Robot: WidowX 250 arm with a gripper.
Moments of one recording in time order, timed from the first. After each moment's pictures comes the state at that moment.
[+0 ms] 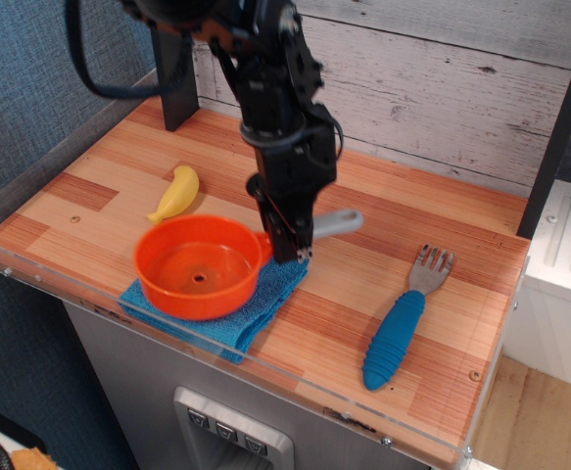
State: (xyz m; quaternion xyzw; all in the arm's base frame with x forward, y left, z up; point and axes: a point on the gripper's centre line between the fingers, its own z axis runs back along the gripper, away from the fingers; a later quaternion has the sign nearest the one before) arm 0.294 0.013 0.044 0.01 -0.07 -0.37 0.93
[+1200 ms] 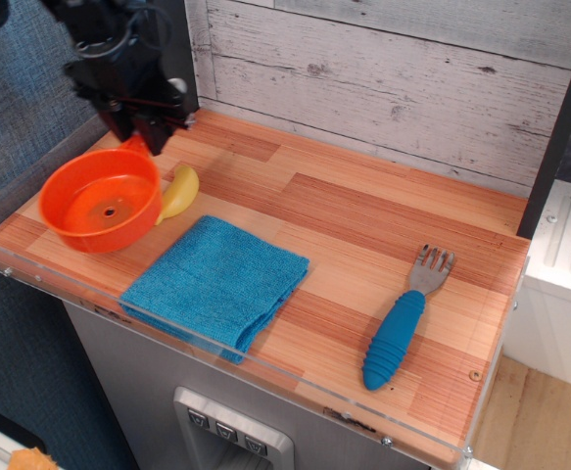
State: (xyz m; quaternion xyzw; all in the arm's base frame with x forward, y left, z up) arm 0.309 0.164 0.068 0.05 -0.18 0.06 0.98
